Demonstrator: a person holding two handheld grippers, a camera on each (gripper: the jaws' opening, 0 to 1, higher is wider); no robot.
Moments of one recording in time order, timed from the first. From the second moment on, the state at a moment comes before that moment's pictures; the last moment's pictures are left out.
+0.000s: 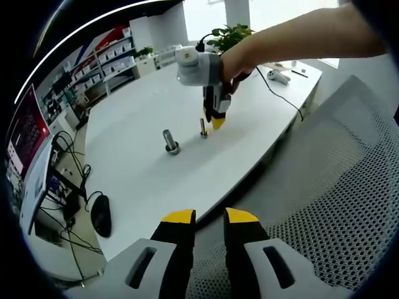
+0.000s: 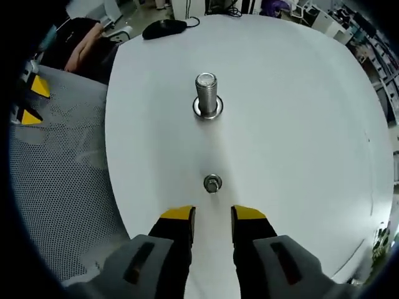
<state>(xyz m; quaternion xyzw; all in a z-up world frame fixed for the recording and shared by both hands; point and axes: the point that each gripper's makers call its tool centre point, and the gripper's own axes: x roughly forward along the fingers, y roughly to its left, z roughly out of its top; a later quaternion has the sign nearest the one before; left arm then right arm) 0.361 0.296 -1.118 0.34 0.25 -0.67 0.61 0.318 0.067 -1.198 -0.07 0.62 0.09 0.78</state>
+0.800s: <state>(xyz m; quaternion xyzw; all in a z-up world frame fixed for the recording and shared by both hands) 0.359 0.294 -1.113 0.34 0.23 -0.67 0.61 0.207 0.096 -1.002 0.08 0.25 -0.15 0.95</state>
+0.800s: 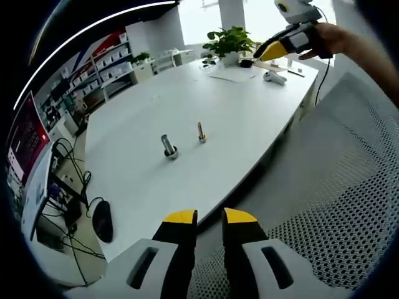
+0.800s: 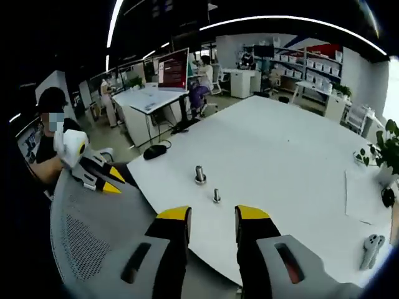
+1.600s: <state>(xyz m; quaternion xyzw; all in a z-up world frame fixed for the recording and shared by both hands) 0.360 0.294 -1.117 0.34 0.24 -0.67 0.61 0.143 0.113 -1.023 0.11 0.16 -0.28 0.94</state>
